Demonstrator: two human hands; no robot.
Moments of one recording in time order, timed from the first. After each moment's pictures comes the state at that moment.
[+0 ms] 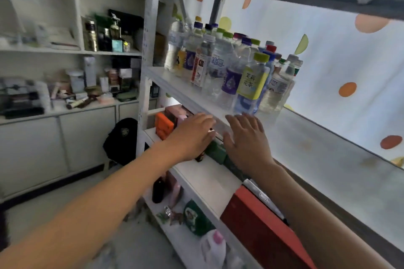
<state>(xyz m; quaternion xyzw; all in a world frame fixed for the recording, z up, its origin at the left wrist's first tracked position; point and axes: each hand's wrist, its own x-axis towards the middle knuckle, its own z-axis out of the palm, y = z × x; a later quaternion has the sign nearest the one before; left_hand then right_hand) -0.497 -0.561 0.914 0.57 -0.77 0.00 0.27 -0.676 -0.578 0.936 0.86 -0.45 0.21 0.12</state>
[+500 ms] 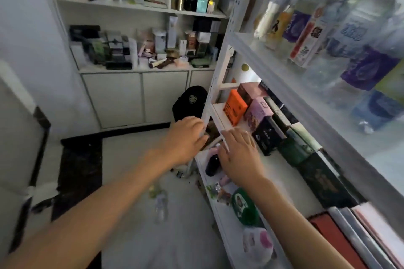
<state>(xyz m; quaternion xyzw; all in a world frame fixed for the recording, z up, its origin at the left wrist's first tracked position) -0.349 -0.520 0.794 0.76 -0.61 -0.03 0.22 -0.519 -0.601 0.804 0.94 -0.32 0.13 -0.07</state>
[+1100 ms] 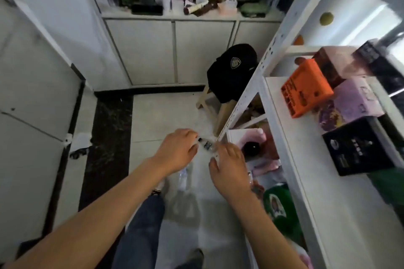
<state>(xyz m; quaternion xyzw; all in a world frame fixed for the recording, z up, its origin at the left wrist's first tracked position) -0.247 -0.552 0.573 0.85 -0.48 -0.16 0.16 -0.404 -0.649 0.589 0.92 -0.30 0.02 -0.23</state>
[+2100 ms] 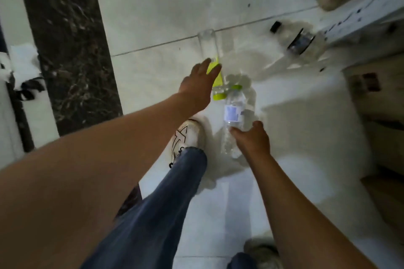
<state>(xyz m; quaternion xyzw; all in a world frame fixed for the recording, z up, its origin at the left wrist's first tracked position) -0.073 -0.601 -0.141 0.84 -0.41 -0.35 -0.10 -0.259 -0.645 -0.135 0.58 -0.61 -0.24 -0.48</state>
